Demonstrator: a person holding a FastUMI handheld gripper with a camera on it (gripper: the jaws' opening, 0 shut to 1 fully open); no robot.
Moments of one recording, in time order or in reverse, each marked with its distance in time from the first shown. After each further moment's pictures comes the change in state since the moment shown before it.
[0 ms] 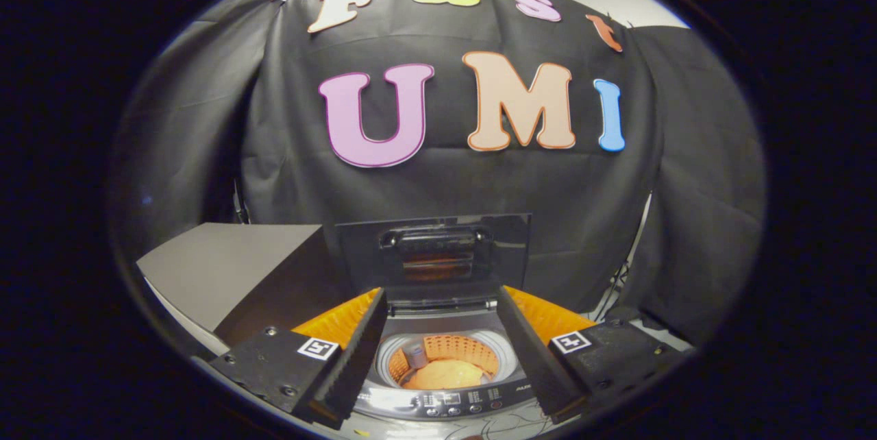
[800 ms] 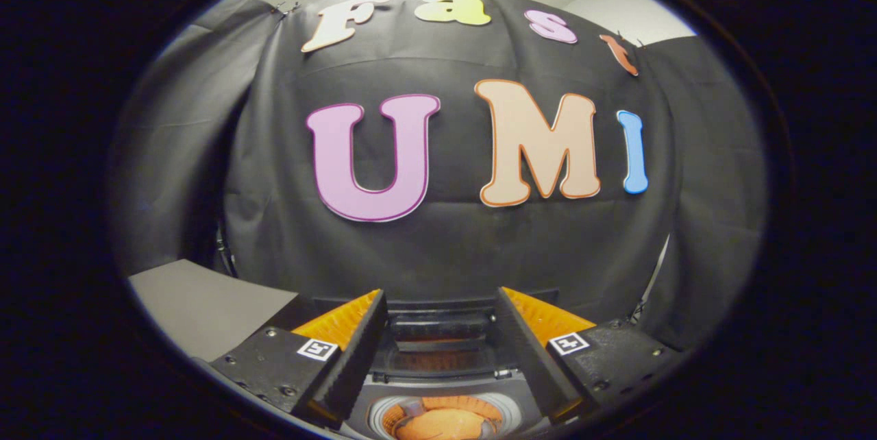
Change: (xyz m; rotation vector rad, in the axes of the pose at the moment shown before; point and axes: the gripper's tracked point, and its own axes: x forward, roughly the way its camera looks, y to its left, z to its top) arm 0.123 0.009 0.083 -0.054 -0.200 -0.012
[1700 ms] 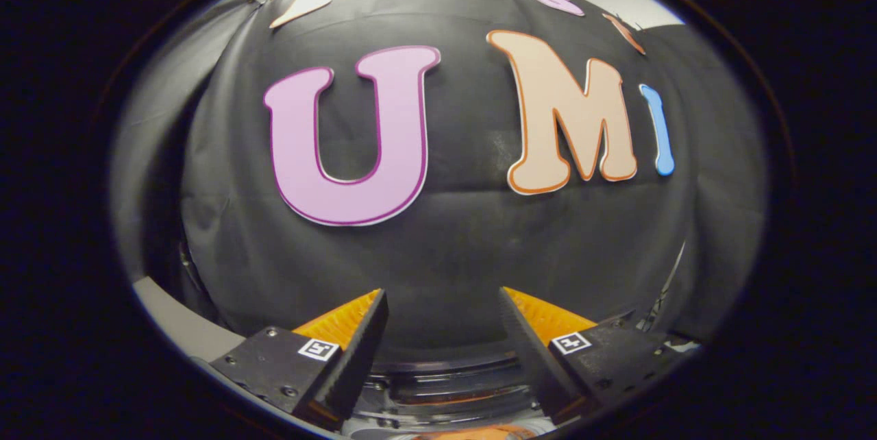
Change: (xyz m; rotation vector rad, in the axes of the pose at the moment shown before) arm 0.127 0.014 -0.049 0.046 0.093 -0.053
